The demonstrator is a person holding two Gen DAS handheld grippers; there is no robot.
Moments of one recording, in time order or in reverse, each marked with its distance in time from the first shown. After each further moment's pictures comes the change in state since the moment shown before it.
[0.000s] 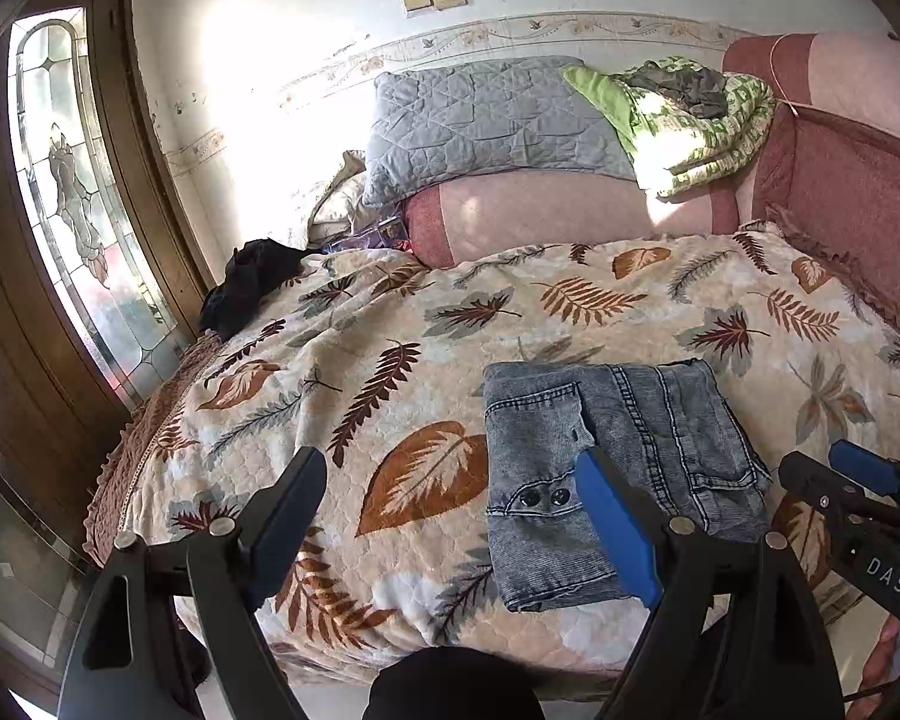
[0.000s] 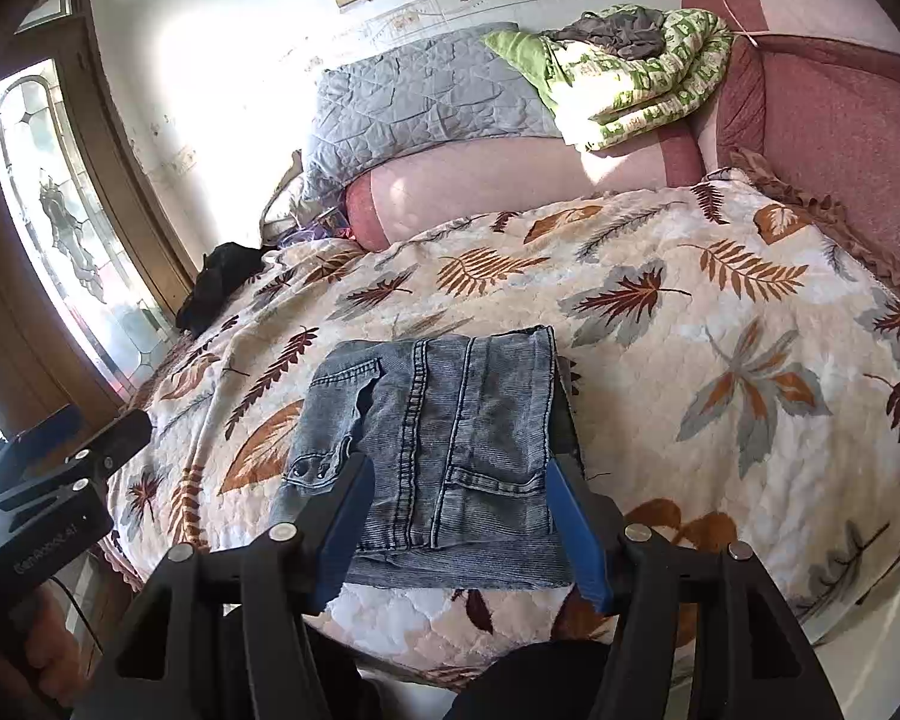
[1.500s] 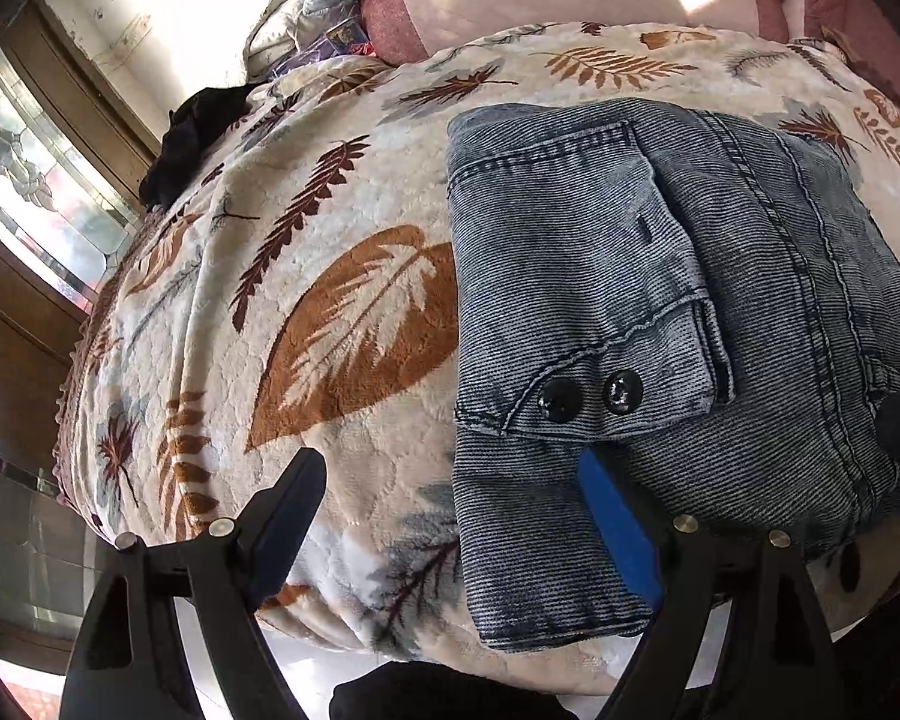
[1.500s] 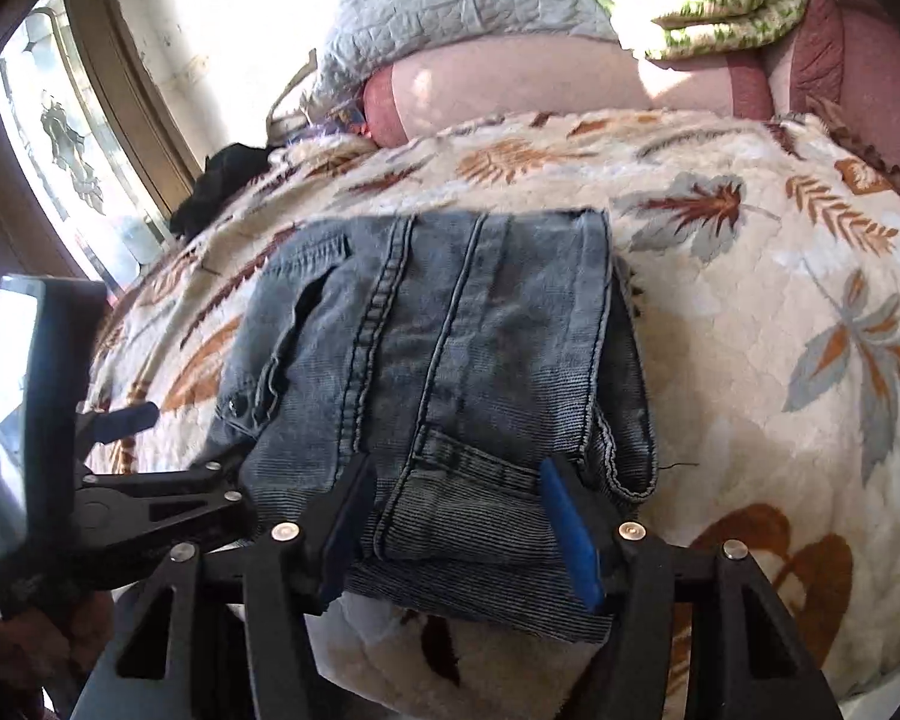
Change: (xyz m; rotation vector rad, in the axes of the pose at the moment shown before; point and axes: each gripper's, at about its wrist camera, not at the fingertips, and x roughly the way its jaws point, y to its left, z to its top) left arm 0.164 -0.039 -0.055 0.076 0.447 0.048; right arm 0.109 -0.017 -0.025 -0.104 0.176 0.054
